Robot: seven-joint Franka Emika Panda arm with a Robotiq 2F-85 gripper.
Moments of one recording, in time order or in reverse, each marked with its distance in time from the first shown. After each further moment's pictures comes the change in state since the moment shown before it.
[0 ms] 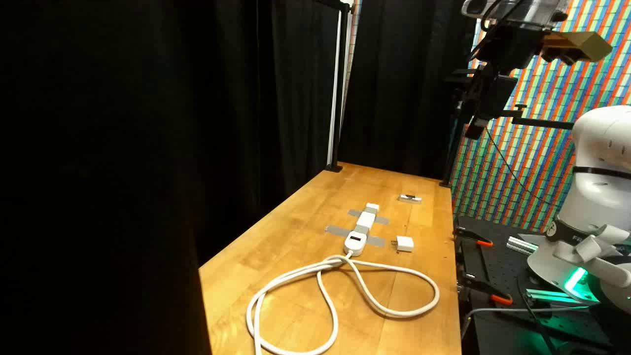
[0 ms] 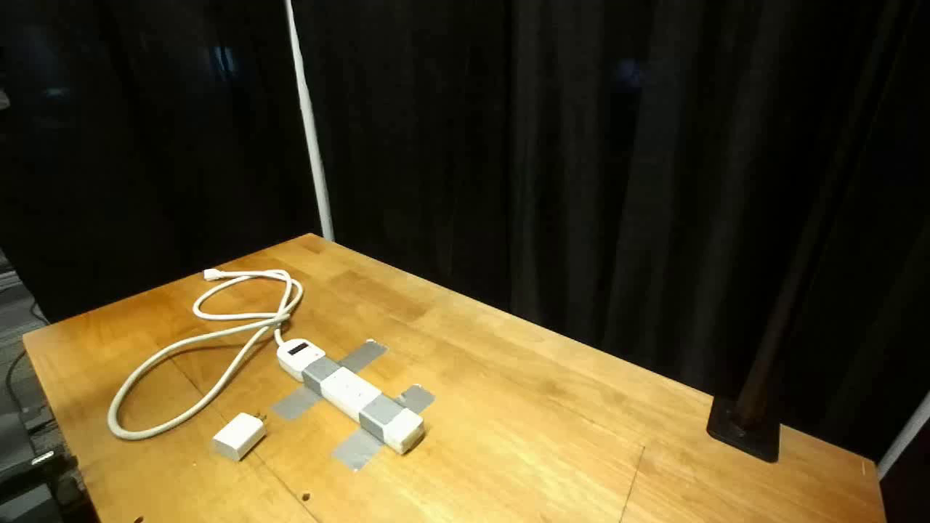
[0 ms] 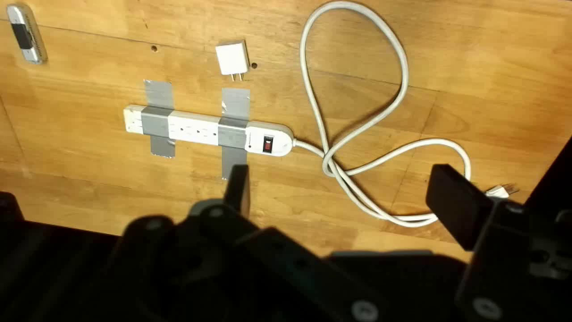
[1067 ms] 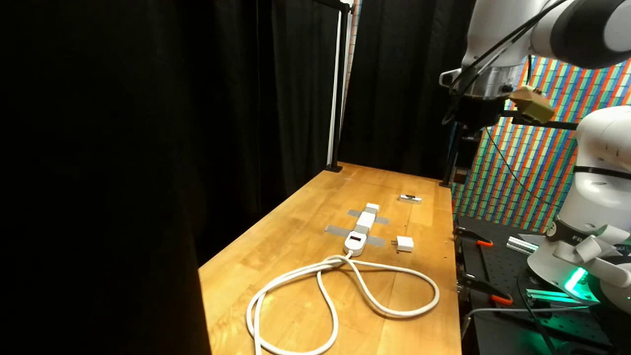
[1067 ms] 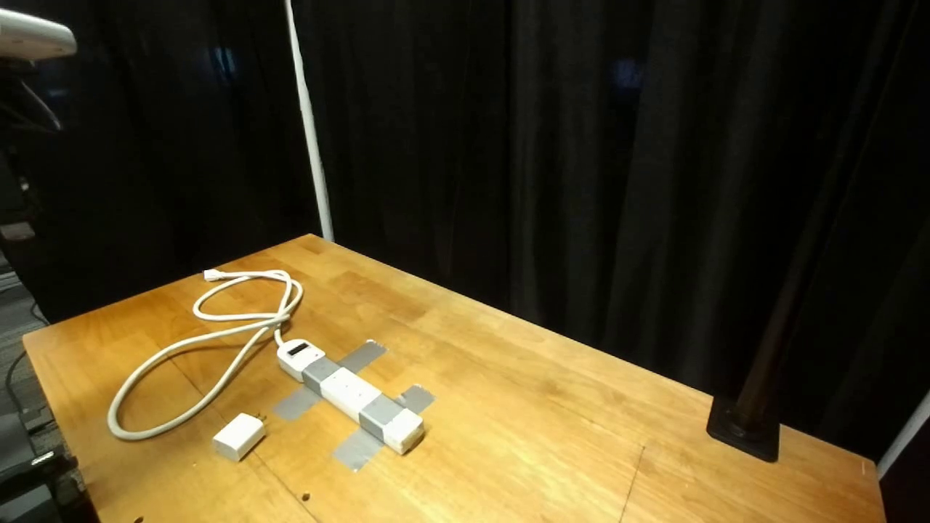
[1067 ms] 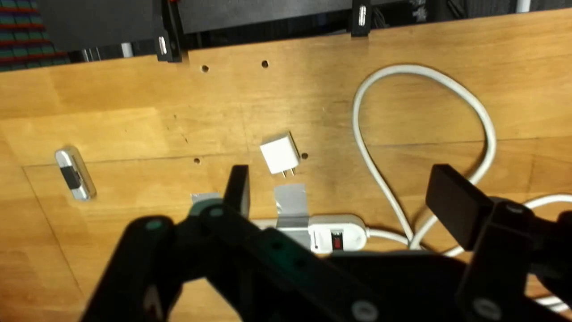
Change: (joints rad) arm -0.090 0.128 -0.002 -0.144 -0.005 0.055 0.152
